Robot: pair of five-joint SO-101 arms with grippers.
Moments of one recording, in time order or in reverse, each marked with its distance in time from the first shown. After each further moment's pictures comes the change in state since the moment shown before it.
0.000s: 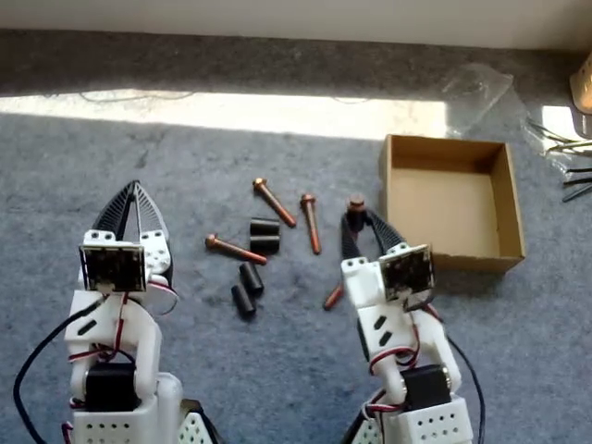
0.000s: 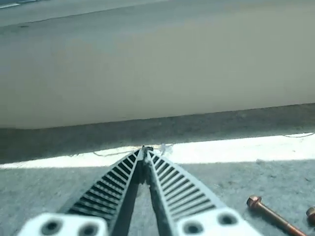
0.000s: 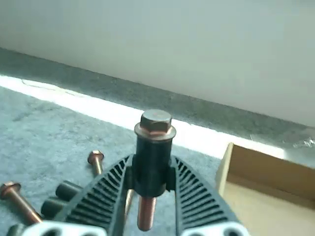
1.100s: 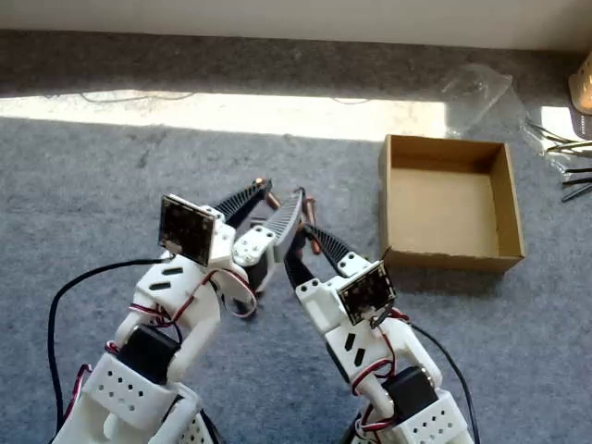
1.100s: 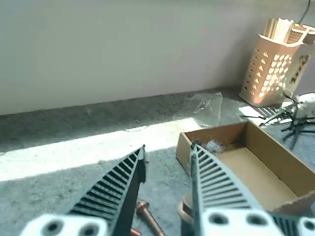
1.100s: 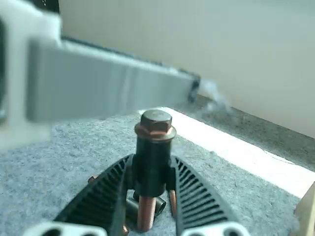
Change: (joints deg) left arm 30.3 28.6 -14.3 -11.7 16.3; right arm -18.0 0.0 0.0 -4.1 0.0
